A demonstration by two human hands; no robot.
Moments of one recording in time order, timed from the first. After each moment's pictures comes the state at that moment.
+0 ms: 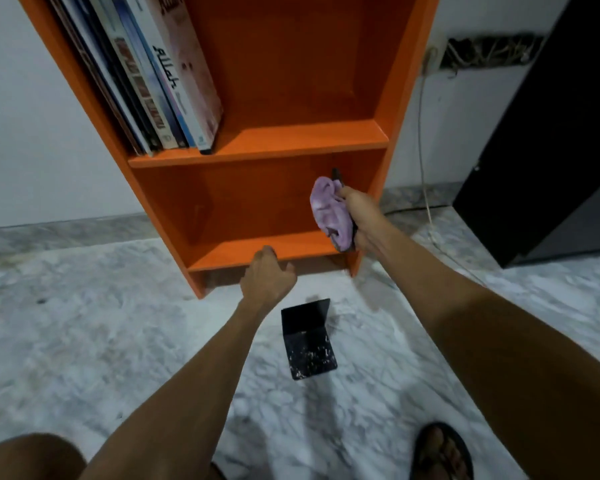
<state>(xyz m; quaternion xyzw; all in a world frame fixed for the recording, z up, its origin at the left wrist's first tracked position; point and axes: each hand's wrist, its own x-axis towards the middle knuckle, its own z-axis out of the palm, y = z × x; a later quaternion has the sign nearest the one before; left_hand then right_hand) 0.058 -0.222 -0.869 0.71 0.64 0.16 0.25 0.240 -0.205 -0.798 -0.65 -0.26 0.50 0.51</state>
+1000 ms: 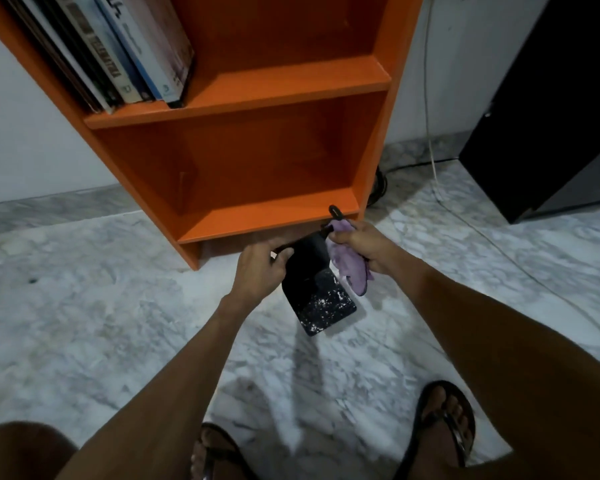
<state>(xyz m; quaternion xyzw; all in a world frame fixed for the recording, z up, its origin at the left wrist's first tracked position) 0.042 -0.230 -0.912 0.79 0.50 0.24 0.28 0.262 -0.252 -0.920 -0.65 -0.30 0.55 0.43</state>
